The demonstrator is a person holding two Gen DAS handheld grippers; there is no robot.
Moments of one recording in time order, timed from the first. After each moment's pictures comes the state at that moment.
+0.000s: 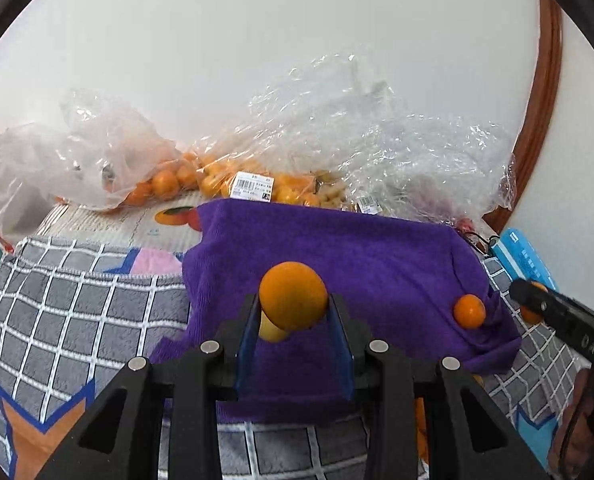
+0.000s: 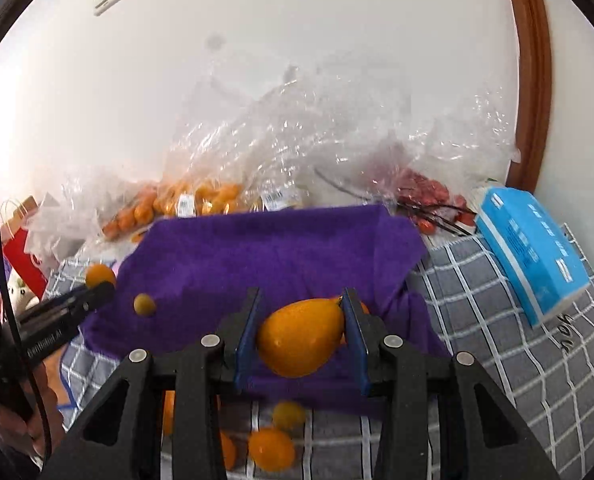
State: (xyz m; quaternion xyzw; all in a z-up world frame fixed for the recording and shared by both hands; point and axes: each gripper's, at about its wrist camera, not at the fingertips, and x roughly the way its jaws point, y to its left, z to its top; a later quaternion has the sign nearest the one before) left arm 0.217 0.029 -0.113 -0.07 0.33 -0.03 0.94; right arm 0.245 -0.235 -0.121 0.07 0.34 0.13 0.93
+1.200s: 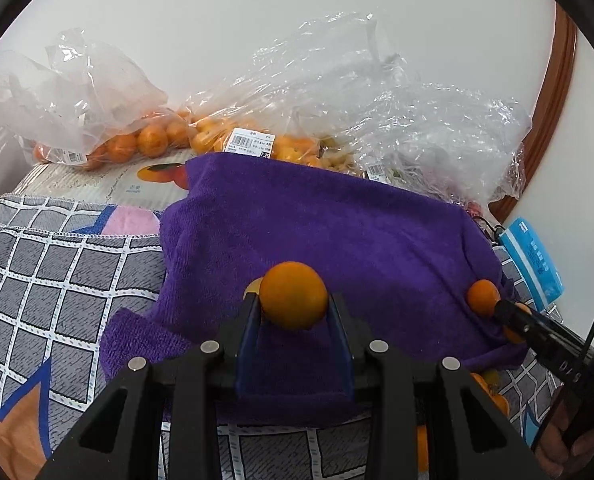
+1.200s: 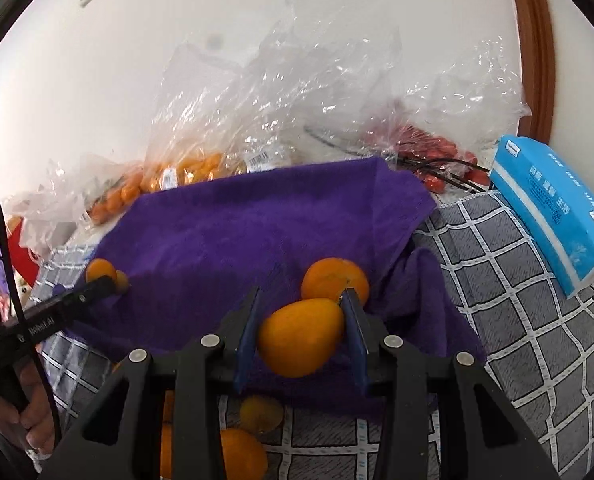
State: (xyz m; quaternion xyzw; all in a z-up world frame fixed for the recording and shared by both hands) left arm 0.235 0.031 -0.154 -0.11 0.36 -0.05 0.92; right arm 0.253 -0.238 -0.175 0.08 0.36 0.14 0.92
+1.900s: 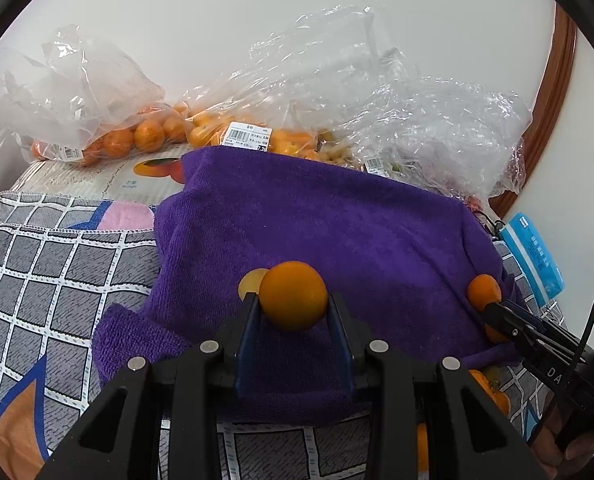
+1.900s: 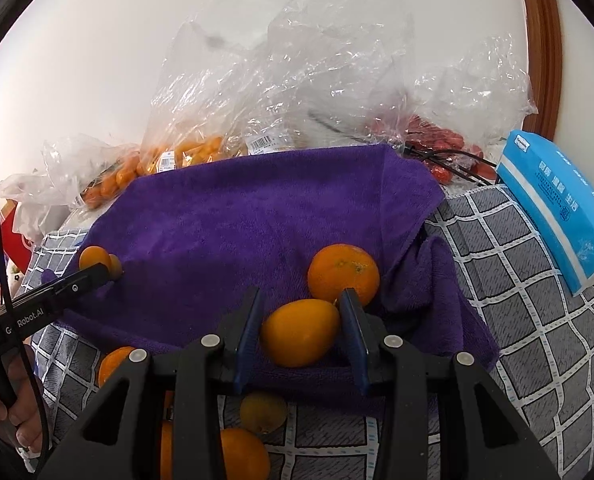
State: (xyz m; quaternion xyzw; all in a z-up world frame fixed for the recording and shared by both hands) left arm 0.236 0.027 -0.156 -0.10 0.37 -0.05 0.92; right arm 0.257 -0.230 -0.182 0.07 0.37 0.14 0.92
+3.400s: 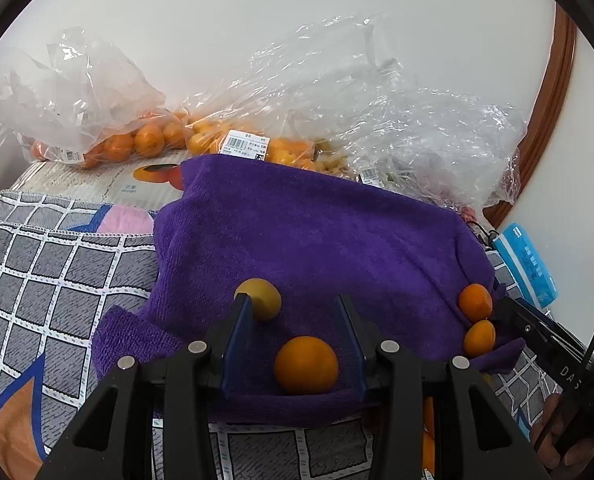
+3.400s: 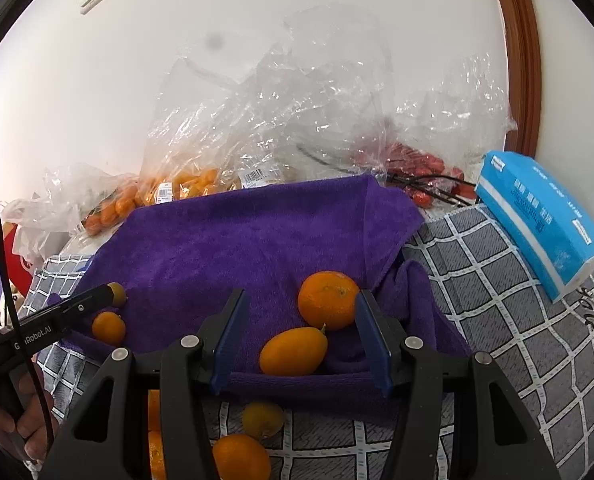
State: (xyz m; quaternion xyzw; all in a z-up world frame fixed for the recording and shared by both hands) left arm 0.231 0.026 -0.151 -0.12 0.36 -0.05 0.92; right arm 0.245 -0.241 -0.164 0.08 0.33 0.12 0.93
